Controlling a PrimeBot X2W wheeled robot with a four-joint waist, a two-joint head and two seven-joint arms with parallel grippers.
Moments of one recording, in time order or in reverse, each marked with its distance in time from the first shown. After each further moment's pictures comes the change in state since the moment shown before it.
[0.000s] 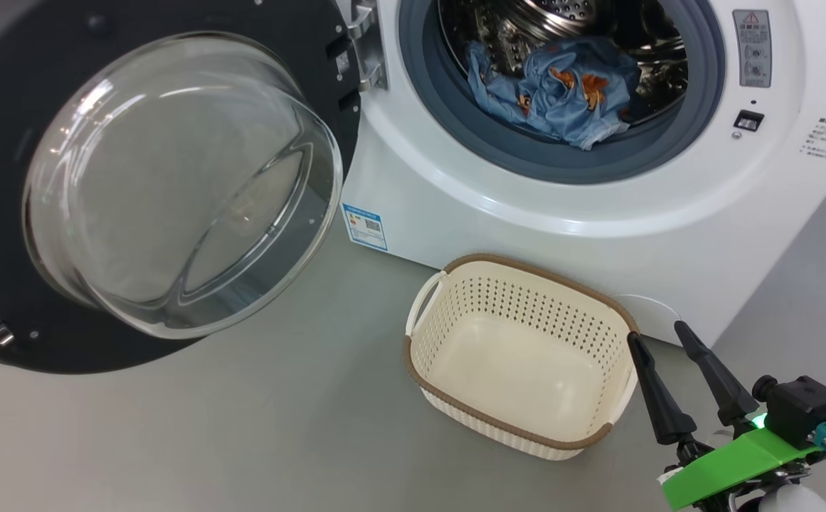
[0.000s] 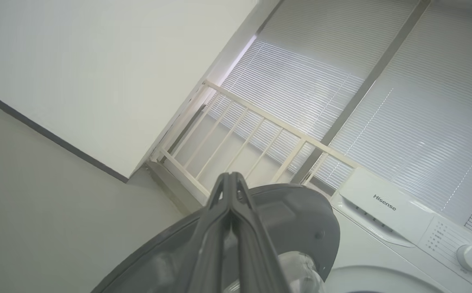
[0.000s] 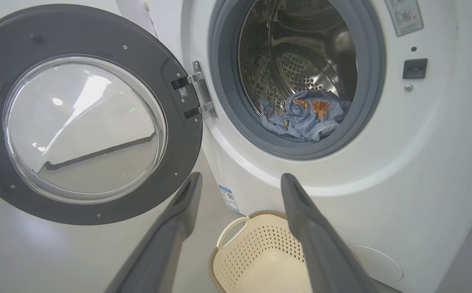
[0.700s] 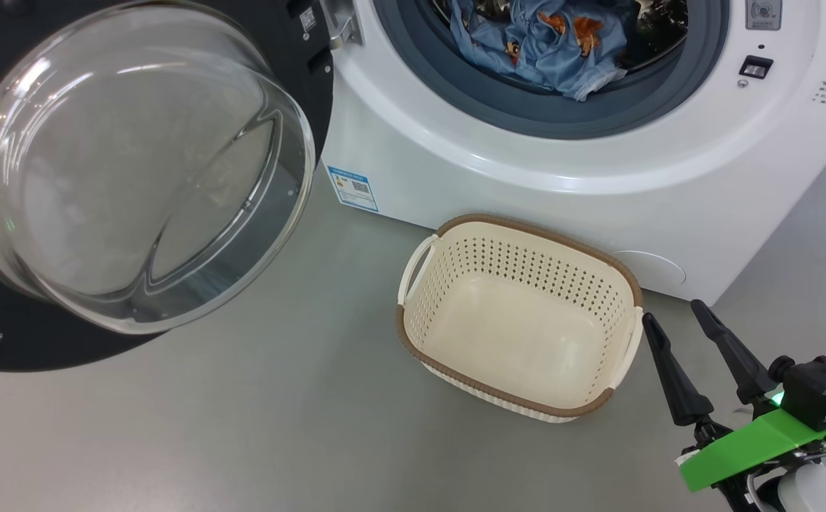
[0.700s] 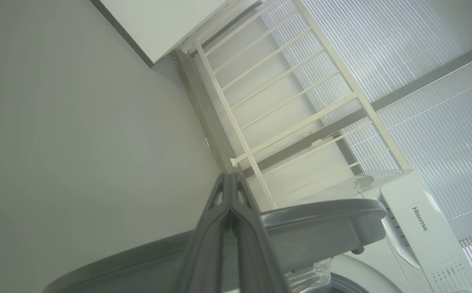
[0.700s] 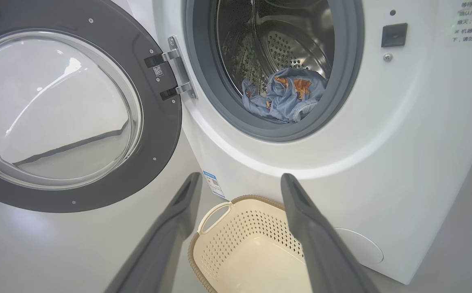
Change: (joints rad) left arm -0.374 0.262 0.002 0.571 -0.475 0.000 0.515; right arm -0.033 -0.061 0.007 -0.007 -0.007 0.000 0.000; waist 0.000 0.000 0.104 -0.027
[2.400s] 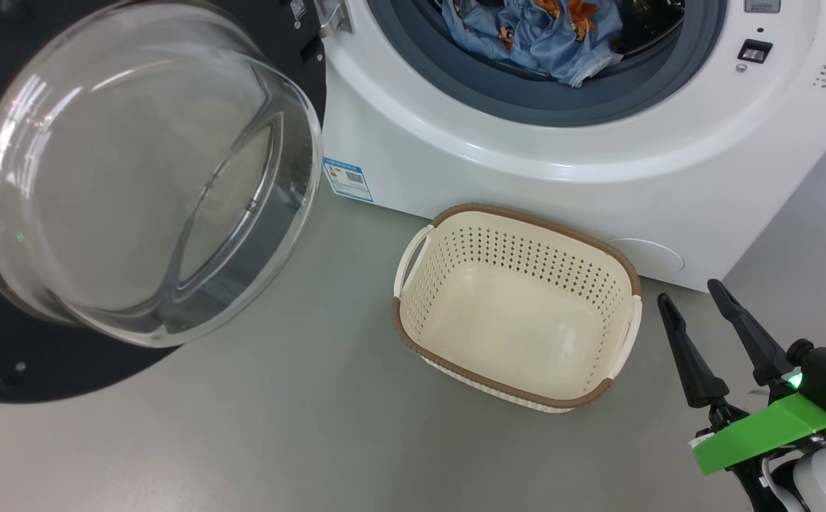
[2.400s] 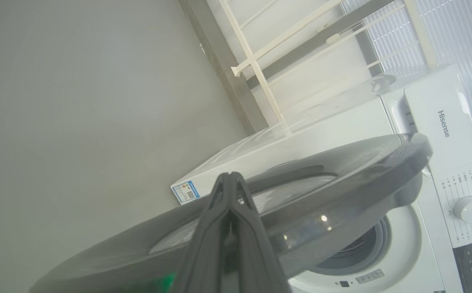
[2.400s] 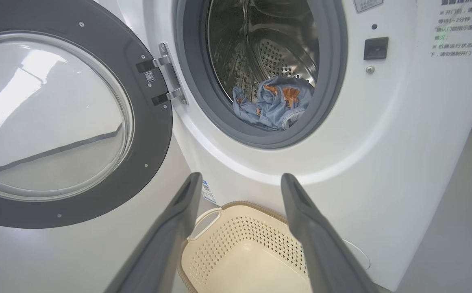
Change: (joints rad) left arm -0.055 0.061 -0.120 0.006 -0.003 0.009 0.428; right arm -0.029 -0.029 -0.014 -0.014 -0.002 0.000 0.000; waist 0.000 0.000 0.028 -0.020
